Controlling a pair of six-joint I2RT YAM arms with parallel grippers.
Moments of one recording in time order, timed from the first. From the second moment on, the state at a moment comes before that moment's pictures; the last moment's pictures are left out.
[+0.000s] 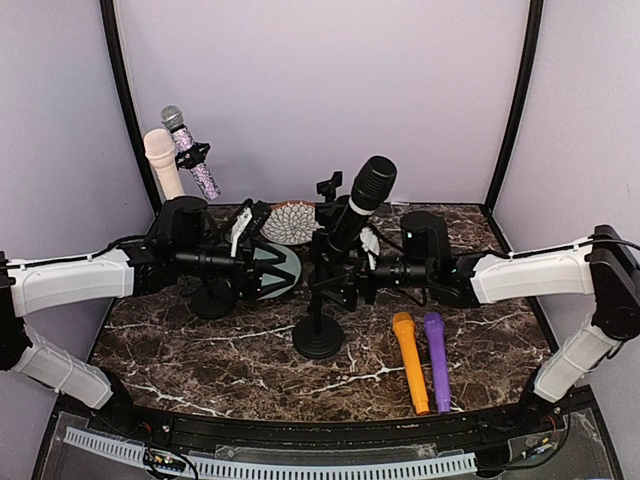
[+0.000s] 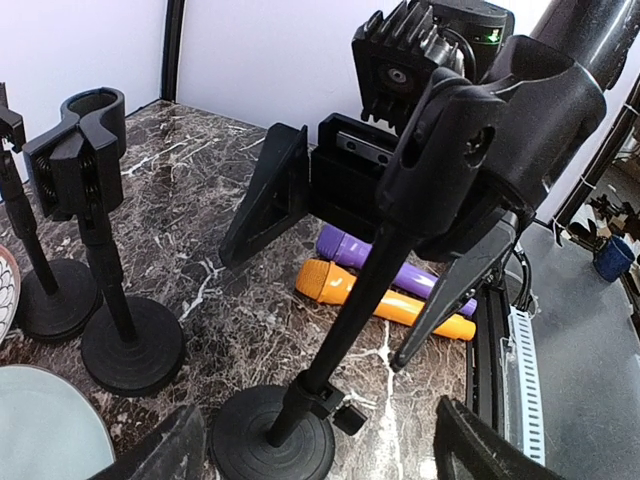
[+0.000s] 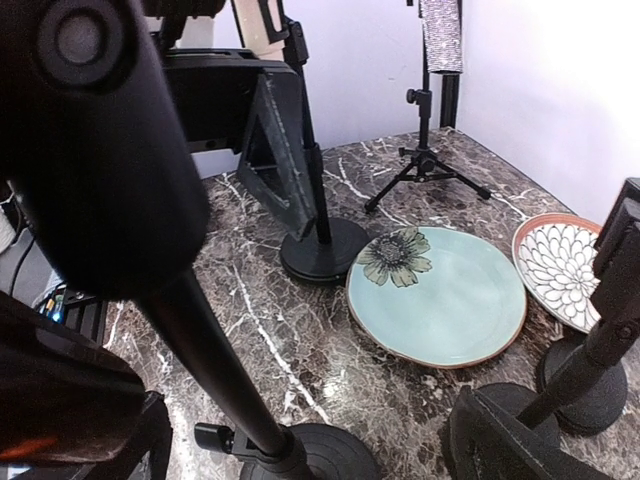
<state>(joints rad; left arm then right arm) -0.67 1.32 0.86 0.06 0.66 0.00 0.86 1.56 0.89 0.39 -0.46 -0.06</state>
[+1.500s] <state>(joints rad) -0.82 1.26 0.70 0.27 0.36 -0.45 1.01 1.17 0.73 0.48 -0.14 0.17</state>
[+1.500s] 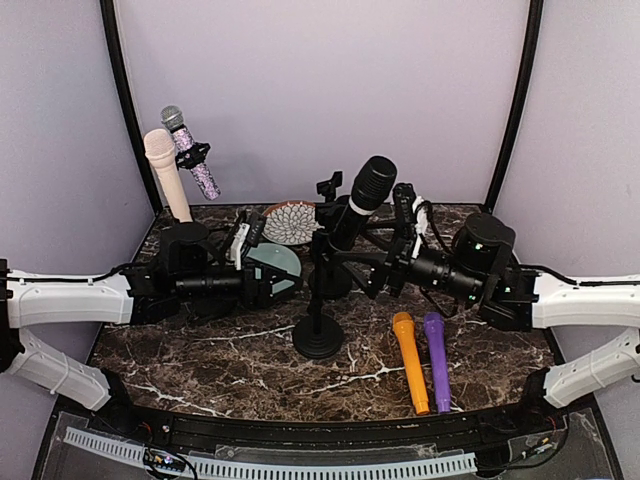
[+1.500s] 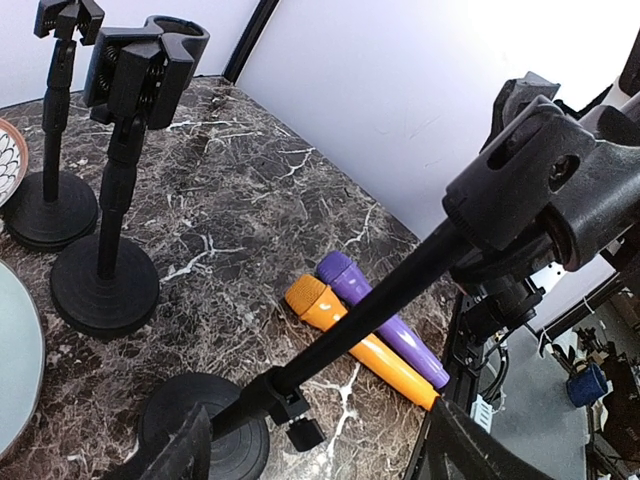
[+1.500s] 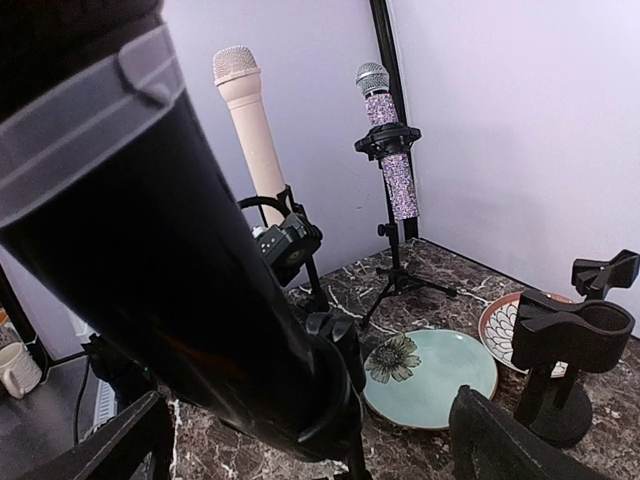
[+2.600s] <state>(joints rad) -0.82 1.26 0.68 0.28 0.35 -0.48 1.12 1.37 0.83 0.59 0.20 0.01</state>
